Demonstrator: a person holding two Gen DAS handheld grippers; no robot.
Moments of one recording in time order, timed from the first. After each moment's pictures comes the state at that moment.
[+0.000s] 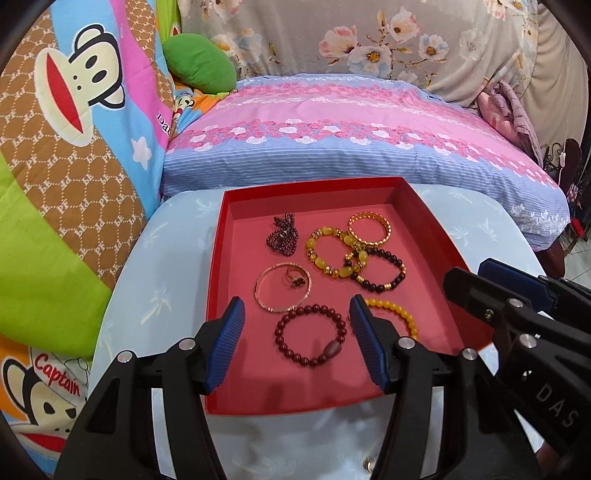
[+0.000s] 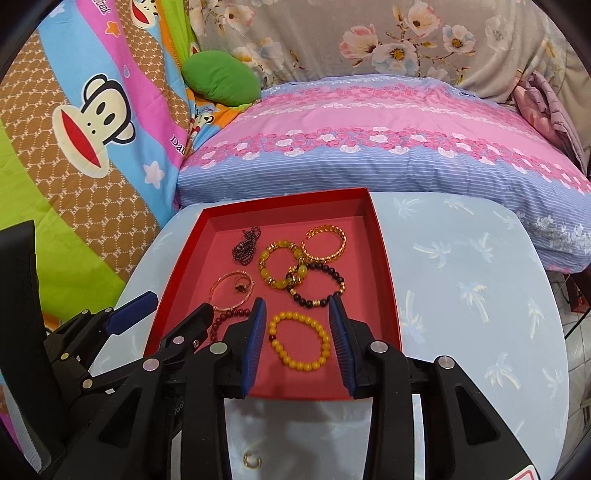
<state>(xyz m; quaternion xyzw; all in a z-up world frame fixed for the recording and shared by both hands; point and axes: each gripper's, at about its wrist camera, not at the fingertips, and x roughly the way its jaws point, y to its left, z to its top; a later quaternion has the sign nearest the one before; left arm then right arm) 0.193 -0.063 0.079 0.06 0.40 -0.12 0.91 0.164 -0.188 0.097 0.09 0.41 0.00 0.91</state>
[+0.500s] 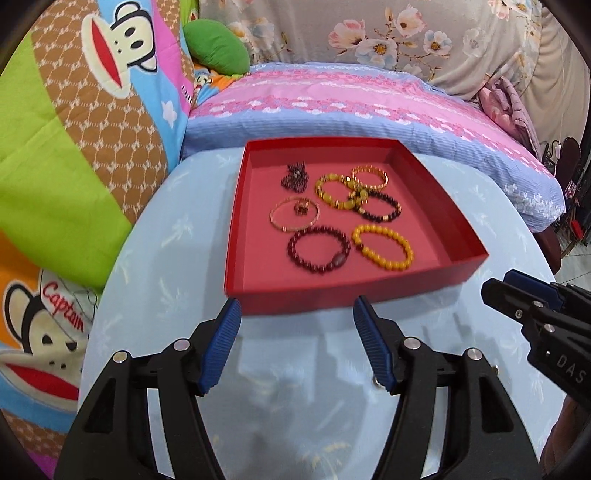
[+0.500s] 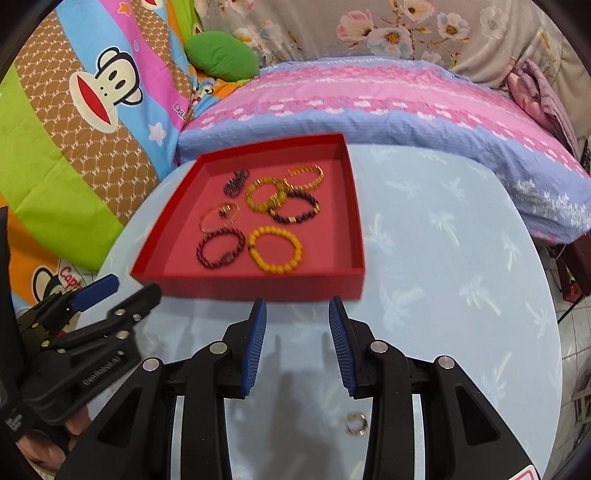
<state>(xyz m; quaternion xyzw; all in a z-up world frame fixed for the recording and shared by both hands) 0.121 -0.032 0.059 0.04 0.42 -0.11 0.90 0.088 -0.203 0.066 0.08 0.44 0.00 0.89</state>
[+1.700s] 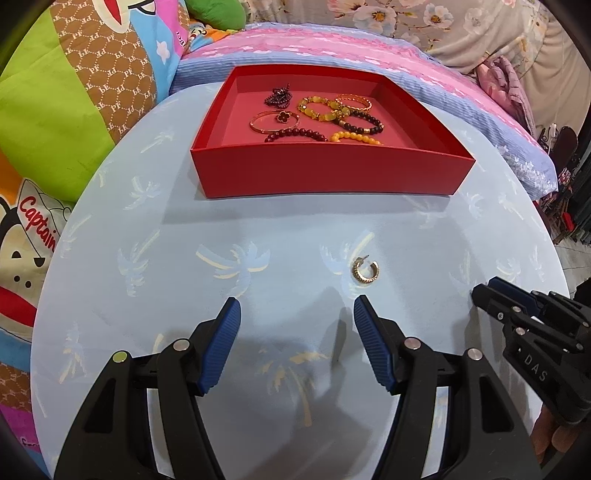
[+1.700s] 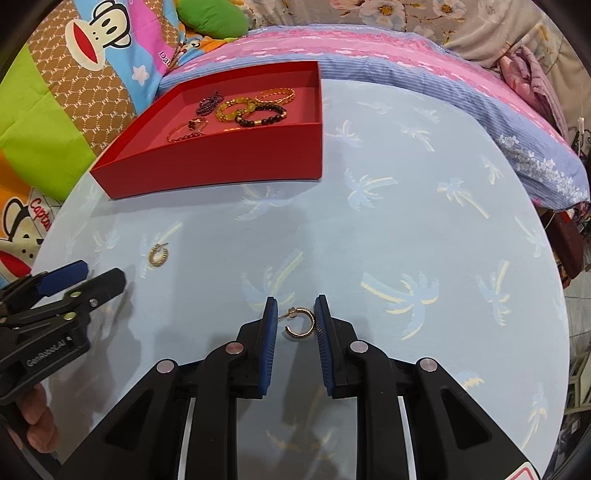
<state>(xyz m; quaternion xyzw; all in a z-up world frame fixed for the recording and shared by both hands) 0.075 -0.035 0.009 0.02 0.48 -0.13 0.87 0.036 -0.211 0.003 0.05 0.49 -0.02 0.87</state>
